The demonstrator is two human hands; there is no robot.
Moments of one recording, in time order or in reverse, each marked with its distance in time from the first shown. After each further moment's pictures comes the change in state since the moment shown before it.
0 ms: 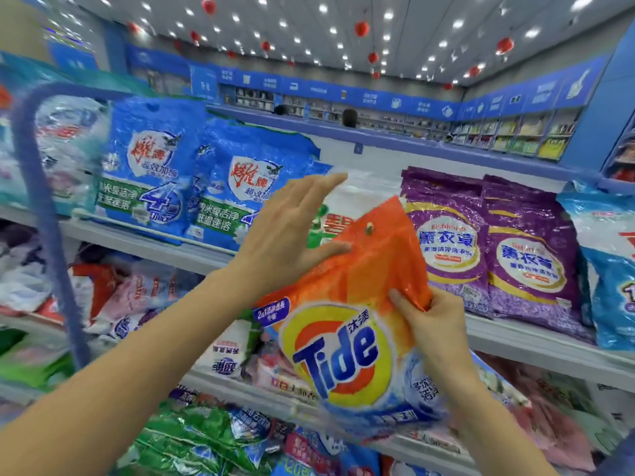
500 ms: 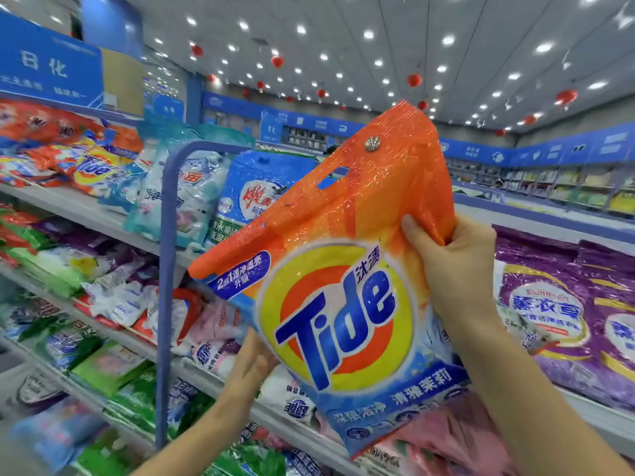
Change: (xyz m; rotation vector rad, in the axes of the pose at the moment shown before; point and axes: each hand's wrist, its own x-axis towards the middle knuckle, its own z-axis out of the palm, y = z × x) left_hand -0.170 -0.069 -0.044 -1.097 0.373 -1.222; right_hand 0.016 -0.148 0.135 0.105 -0.027 -0.399
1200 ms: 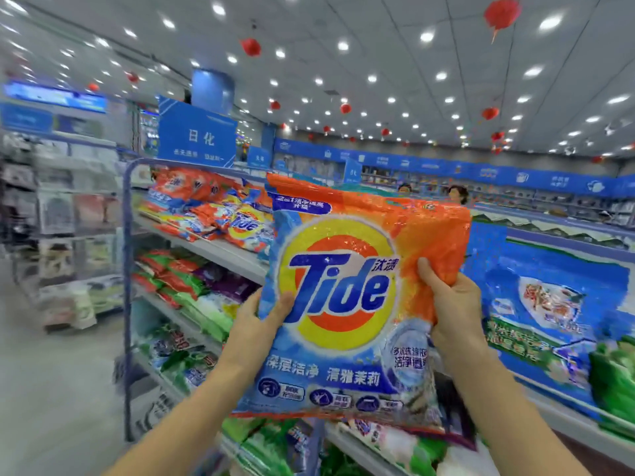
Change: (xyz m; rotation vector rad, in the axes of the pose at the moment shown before) left_hand 0.065 0.201 -0.264 0.321 0.097 0.272; right_hand -0.023 -0.016 0.301 0.488 -0.053 0.406
